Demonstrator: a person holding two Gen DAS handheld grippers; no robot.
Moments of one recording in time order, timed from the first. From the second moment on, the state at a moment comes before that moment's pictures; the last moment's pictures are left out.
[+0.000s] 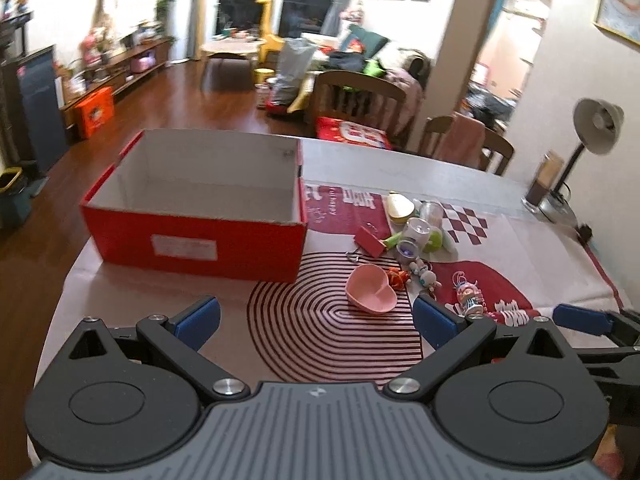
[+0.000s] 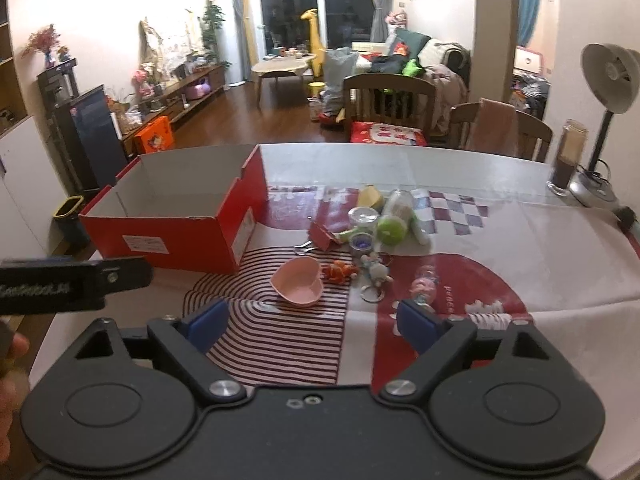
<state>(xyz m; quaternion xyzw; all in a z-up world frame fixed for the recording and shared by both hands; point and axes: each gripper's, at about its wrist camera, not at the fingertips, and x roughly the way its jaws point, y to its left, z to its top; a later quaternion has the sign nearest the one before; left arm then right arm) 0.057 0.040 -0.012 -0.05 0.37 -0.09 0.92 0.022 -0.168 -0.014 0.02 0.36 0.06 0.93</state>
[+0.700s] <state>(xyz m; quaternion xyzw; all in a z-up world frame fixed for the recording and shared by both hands) 0.136 -0.024 -0.095 0.06 0.41 -0.18 0.89 0.030 -0.184 -0.096 -0.07 0.47 0.09 0.88</state>
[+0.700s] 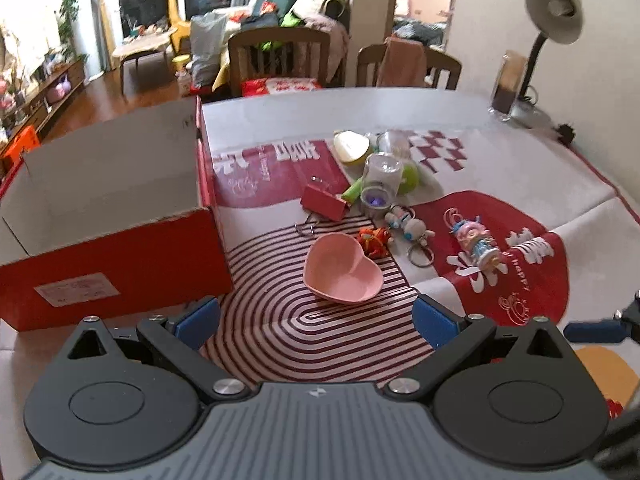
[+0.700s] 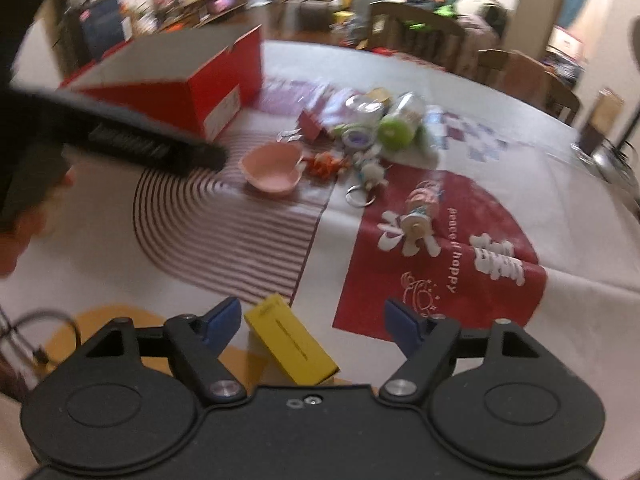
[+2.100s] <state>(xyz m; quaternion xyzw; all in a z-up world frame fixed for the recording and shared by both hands) 0.185 -0.090 -0.140 0.10 0.44 -0.12 0.89 0.078 -0.223 -0.128 -0.08 0.52 0.21 0.83</state>
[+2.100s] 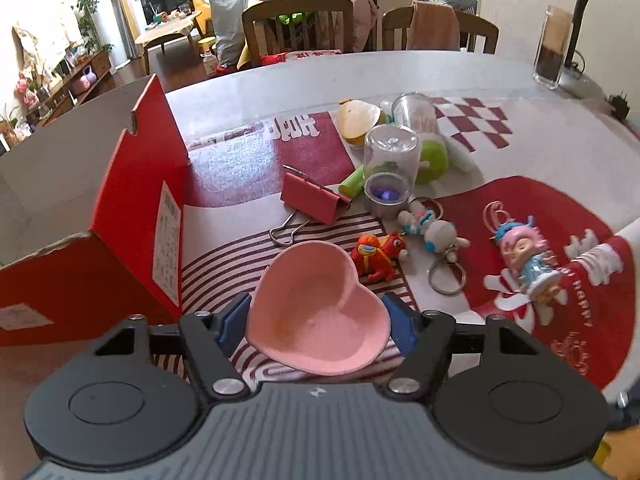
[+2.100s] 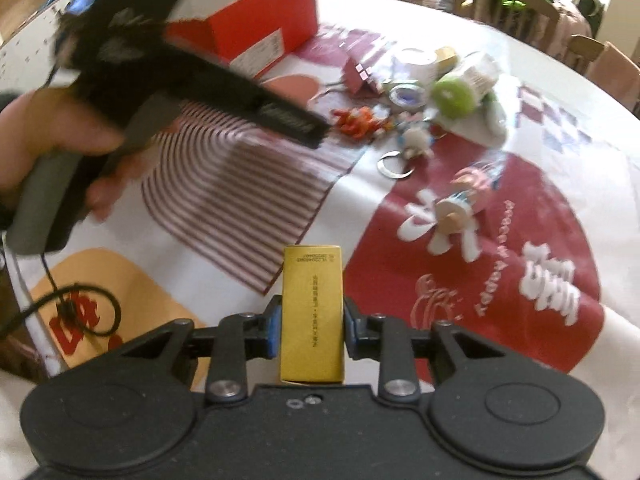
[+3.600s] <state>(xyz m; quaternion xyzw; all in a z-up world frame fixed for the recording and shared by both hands) 0.268 0.164 -0.020 0.07 0.44 -0.08 0.89 0.255 0.008 -0.016 -0.13 0.47 0.21 0.85</state>
